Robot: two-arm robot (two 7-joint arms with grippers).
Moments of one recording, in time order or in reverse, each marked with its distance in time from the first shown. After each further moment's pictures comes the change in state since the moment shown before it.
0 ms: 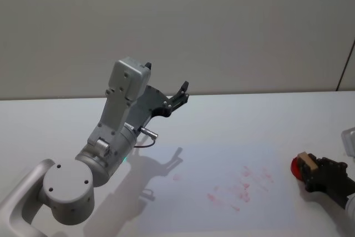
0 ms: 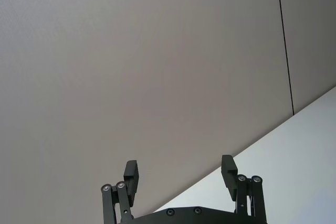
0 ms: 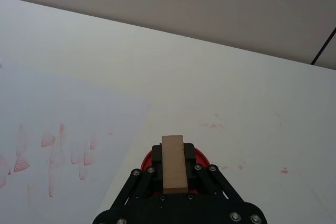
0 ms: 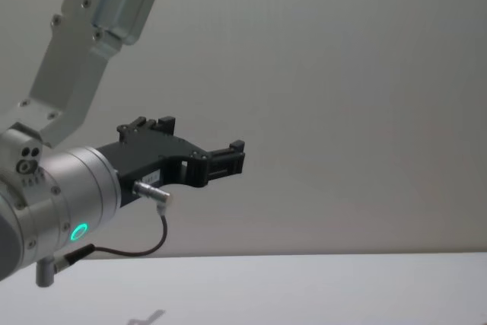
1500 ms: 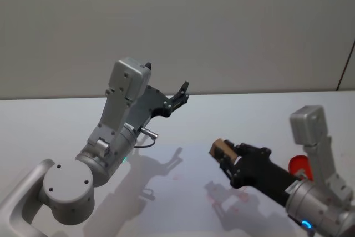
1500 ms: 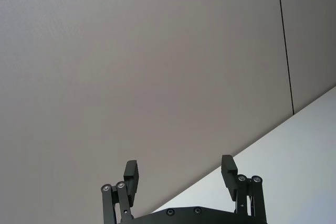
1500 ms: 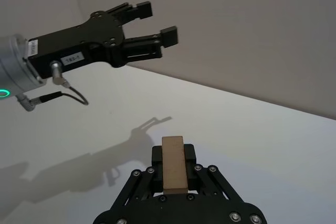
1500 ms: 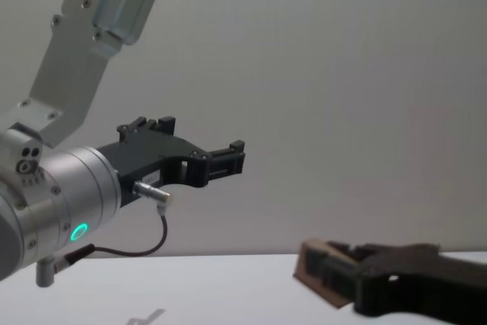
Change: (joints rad) left arm 0.000 0.000 0.000 0.000 0.000 0.000 0.000; right arm -0.022 -0.092 -0.113 -0.265 0.086 0.062 0.189
